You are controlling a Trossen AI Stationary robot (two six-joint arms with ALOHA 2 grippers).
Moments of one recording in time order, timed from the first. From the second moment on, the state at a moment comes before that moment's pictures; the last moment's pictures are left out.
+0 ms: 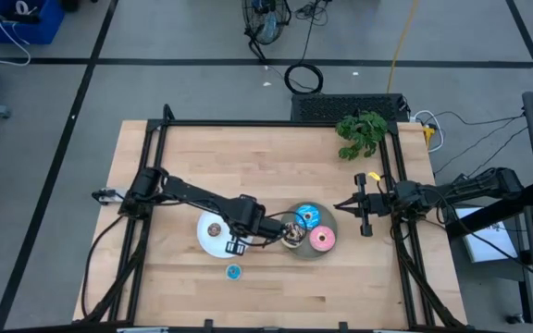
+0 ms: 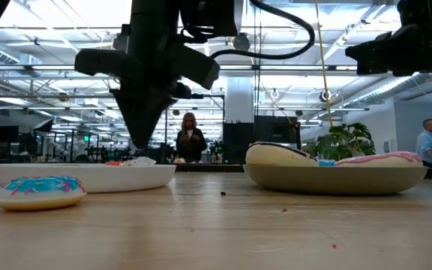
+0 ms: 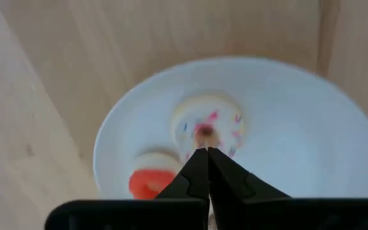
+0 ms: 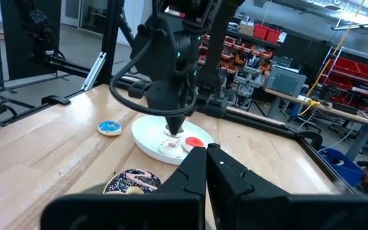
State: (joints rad) left arm -0.21 2.07 1.63 -1.27 -0.10 -0.01; right arm 0.15 0.42 0.05 0.37 0.05 -0.25
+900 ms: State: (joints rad) left arm -0.18 2.07 1.48 -1.09 -0.10 0.00; right arm 0.15 0.42 0.05 0.37 0.05 -0.25
